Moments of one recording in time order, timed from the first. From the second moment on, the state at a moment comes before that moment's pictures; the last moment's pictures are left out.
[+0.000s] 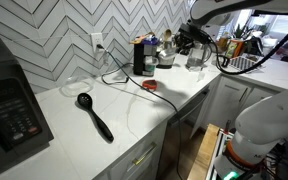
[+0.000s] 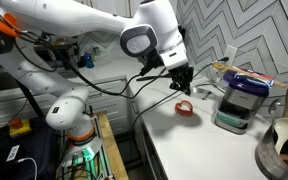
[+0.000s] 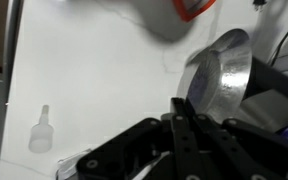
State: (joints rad) arm -0.43 -0.51 -0.10 -2.36 -0.01 2.31 0.75
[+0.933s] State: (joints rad) arm -0.67 -0.45 -0.06 -2.52 -0.28 2.44 1.32
